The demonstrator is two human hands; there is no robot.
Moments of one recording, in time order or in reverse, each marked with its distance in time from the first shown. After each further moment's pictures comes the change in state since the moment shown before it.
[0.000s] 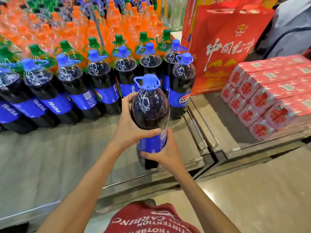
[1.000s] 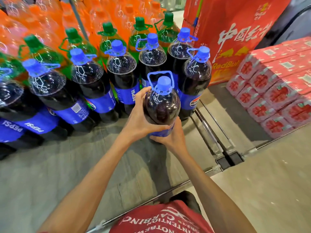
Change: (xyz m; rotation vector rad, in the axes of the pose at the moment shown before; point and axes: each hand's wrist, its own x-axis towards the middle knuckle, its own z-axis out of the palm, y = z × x) left_hand 0.097 -0.084 -0.015 0.085 -0.239 -0.007; right_hand 0.126 0.045 0.036 -0.131 0.238 -0.033
